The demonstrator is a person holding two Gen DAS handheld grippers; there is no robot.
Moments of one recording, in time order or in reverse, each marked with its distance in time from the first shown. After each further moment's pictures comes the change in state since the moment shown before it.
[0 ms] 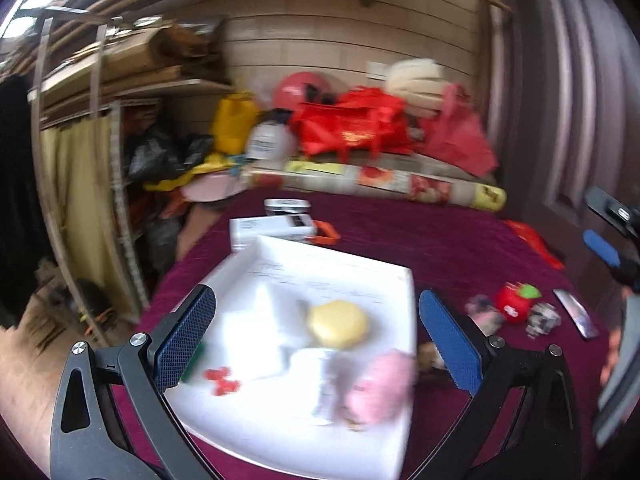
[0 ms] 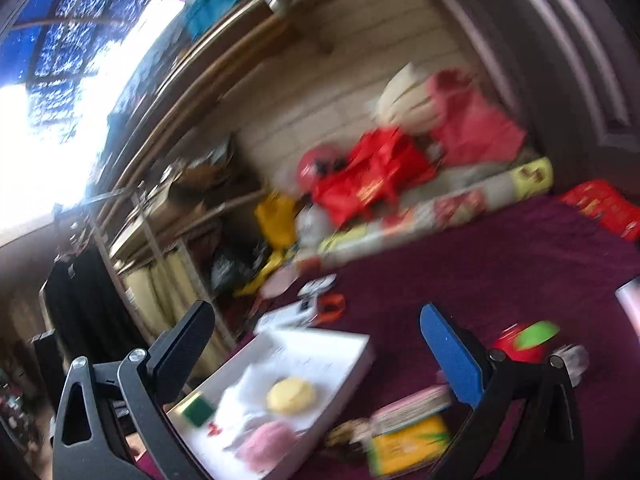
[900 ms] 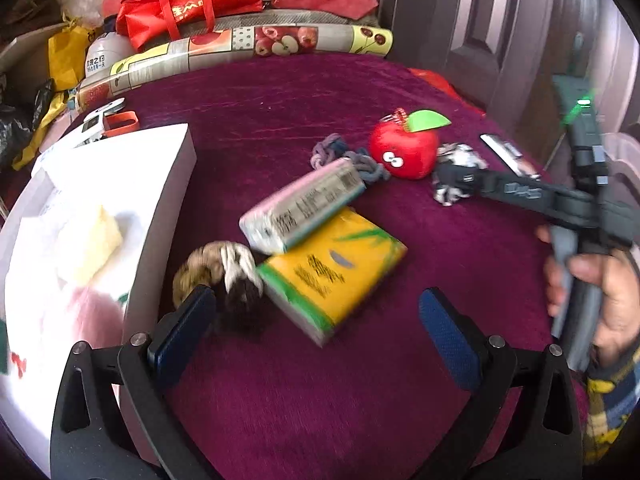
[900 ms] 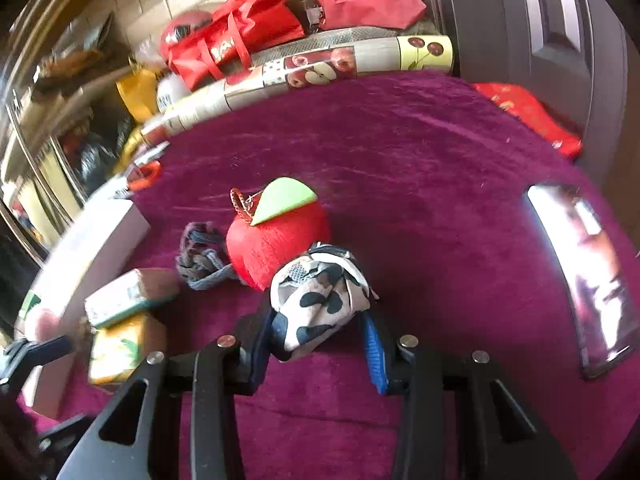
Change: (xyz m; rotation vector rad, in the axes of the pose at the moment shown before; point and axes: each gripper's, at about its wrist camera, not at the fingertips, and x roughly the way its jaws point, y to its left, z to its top) left arm 0.118 -0.166 -0.073 0.255 0.451 -0.283; right arm 0.064 -0.157 -0.068 0.033 0.492 -0.269
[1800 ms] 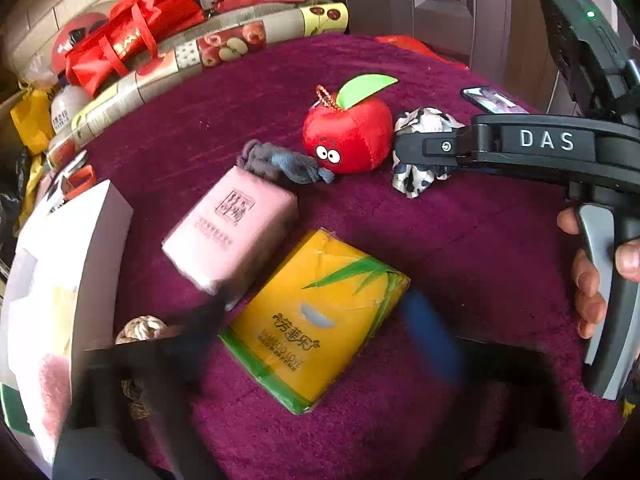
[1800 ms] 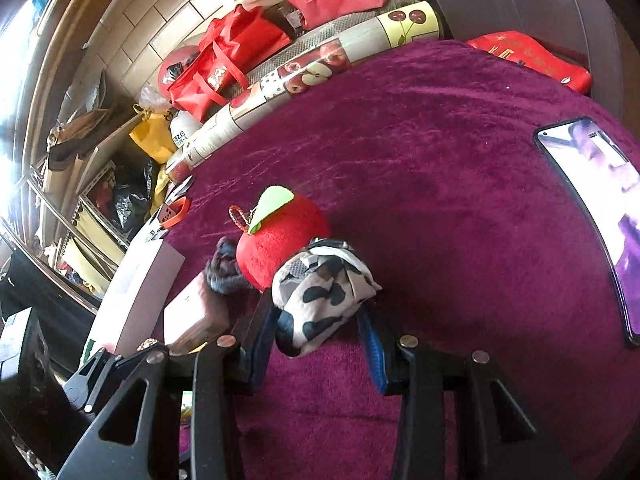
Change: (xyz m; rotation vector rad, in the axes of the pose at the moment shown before) left arm 0.039 -0.054 0.014 0.197 0.035 0.037; right arm 0.000 -0.022 0.000 0.165 0.010 0.158
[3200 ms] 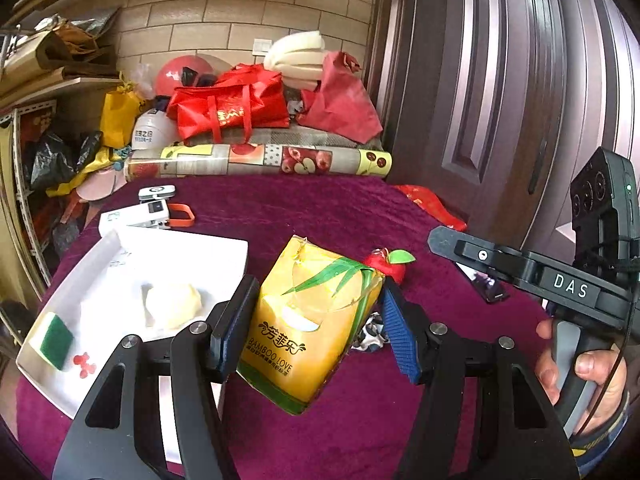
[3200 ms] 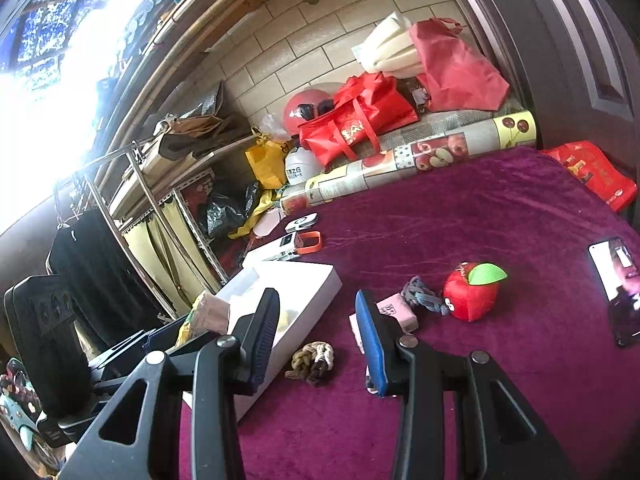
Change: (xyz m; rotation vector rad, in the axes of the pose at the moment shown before) left arm -0.190 0.082 -0.053 -0.311 -0.437 -0.014; right arm -0.099 0.142 -0.033 -0.264 -0.210 0.202
